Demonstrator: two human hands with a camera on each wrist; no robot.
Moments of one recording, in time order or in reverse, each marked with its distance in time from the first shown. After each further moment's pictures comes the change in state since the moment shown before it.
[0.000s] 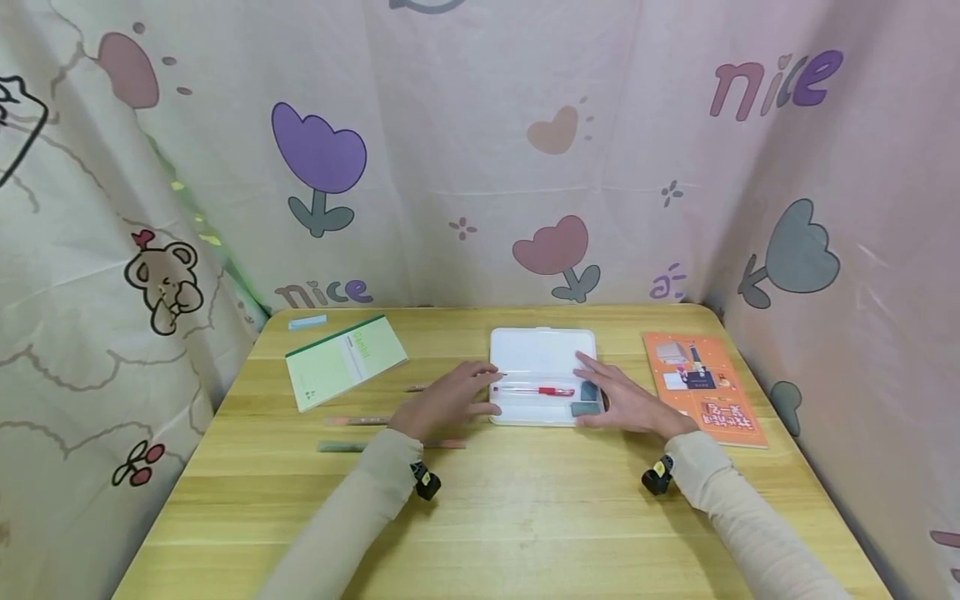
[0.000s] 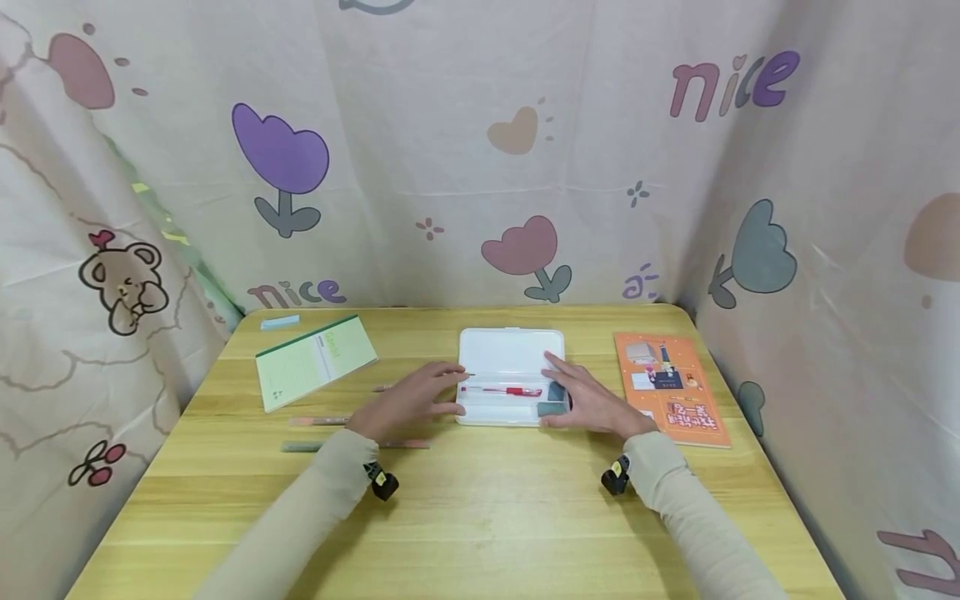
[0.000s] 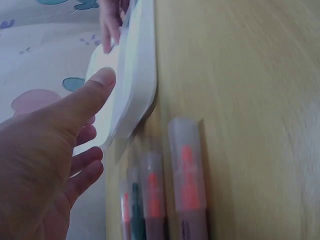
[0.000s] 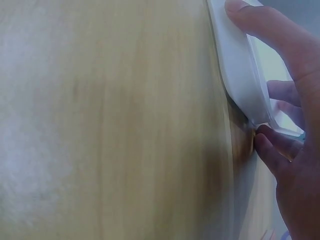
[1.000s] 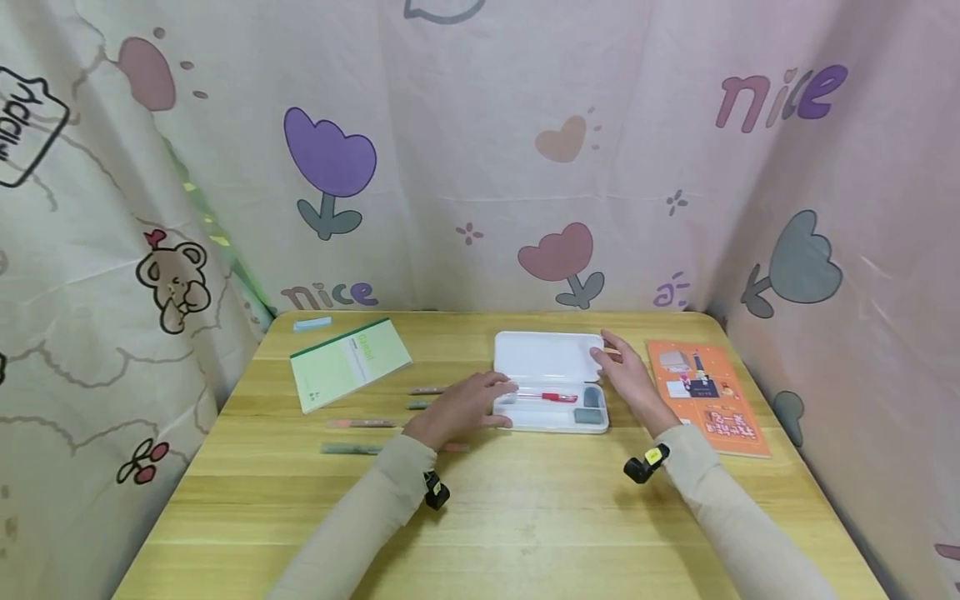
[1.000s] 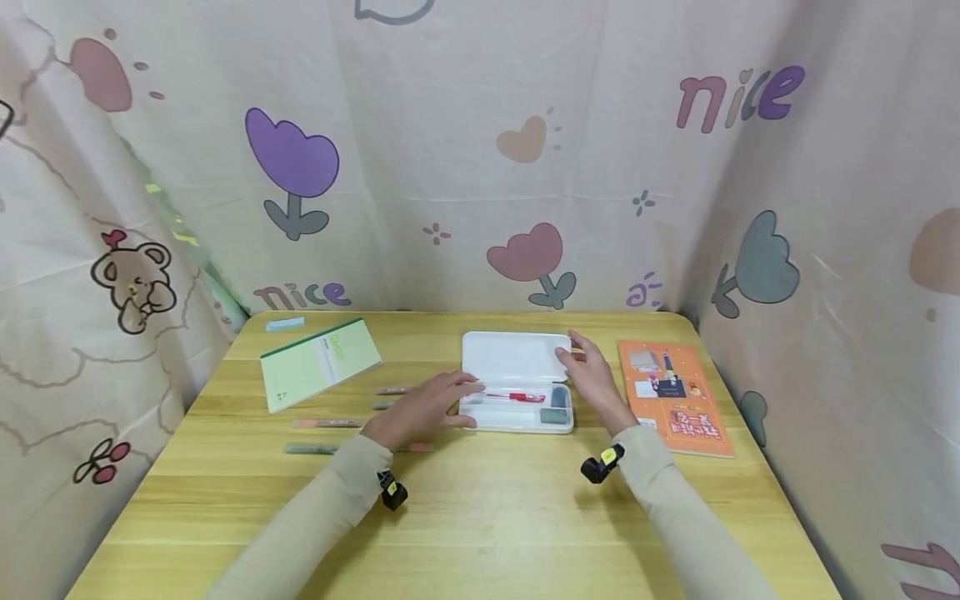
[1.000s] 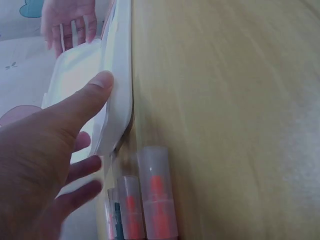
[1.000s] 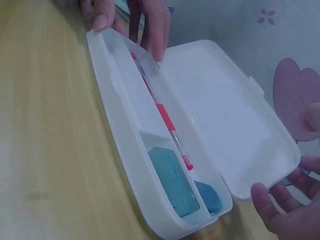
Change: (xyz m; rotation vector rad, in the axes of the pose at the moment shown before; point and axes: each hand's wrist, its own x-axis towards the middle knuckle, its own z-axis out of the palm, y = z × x) left_hand 0.009 0.009 0.013 0.124 0.001 0.041; right_hand 0.035 -0.032 -0.020 0.599 0.366 0.480
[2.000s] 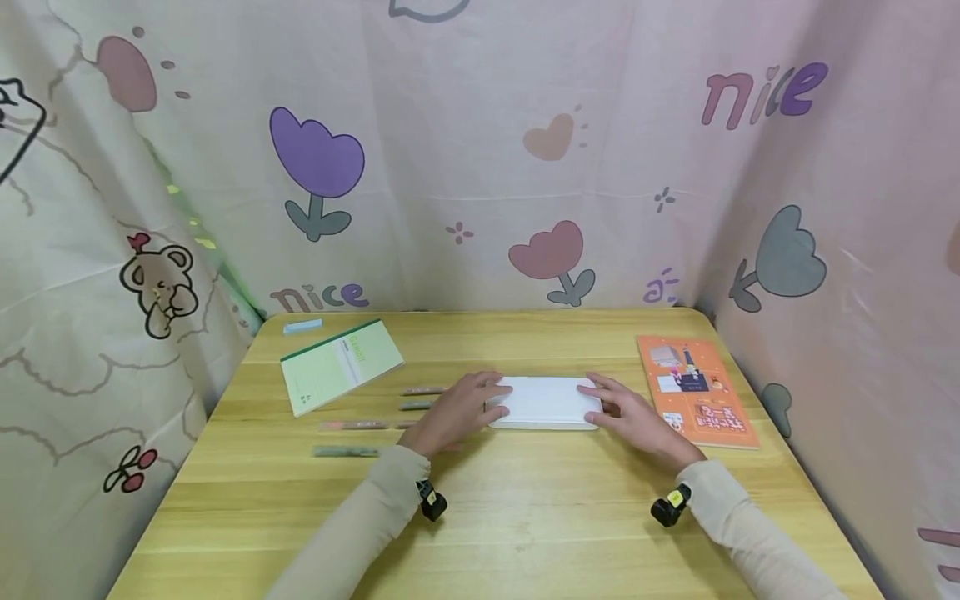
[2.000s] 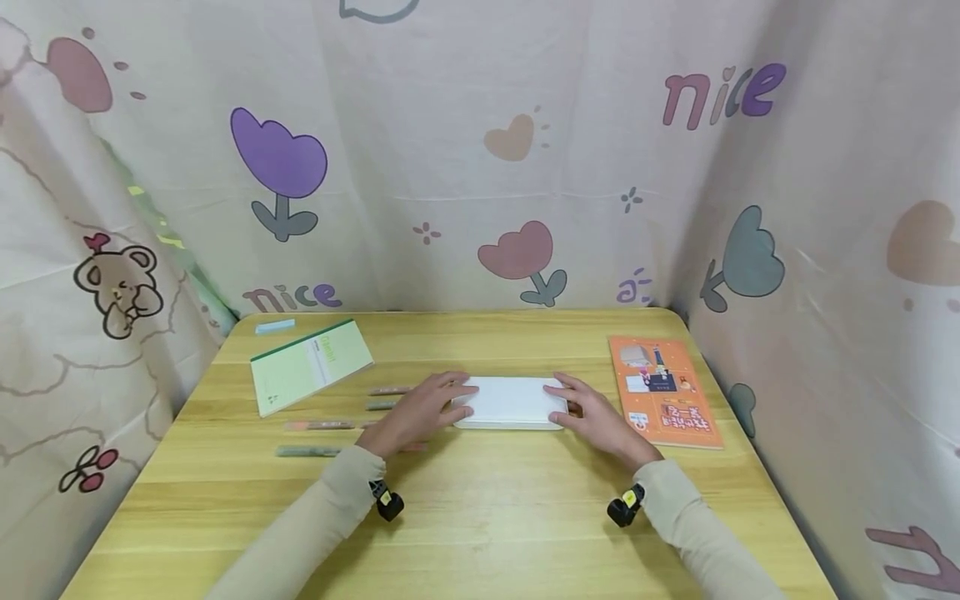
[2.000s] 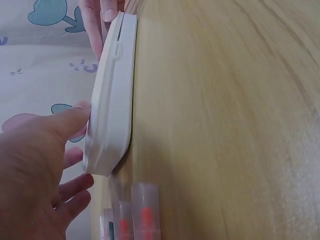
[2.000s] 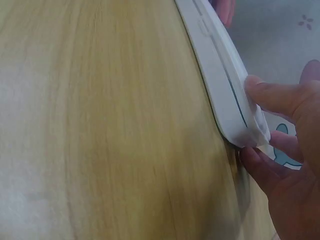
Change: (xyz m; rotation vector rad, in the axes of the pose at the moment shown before) left_hand -0.009 0.009 0.007 -0.195 0.111 -0.053; right_hand -0.052 0.048 -0.016 -0.406 -0.239 -0.370
